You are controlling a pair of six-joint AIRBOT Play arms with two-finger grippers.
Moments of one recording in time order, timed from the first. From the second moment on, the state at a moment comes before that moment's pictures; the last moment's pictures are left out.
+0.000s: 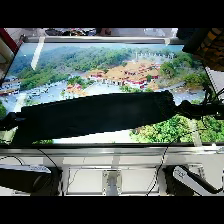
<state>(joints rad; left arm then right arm) 0.96 -1.70 1.20 1.04 -1.26 -0.84 -0.51 -1.11 0.90 -0.99 1.29 1.24</state>
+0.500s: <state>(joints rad) 0.89 -1.81 1.21 0.87 -1.23 -0.80 -0.44 -1.11 0.90 -0.97 1.26 1.24</state>
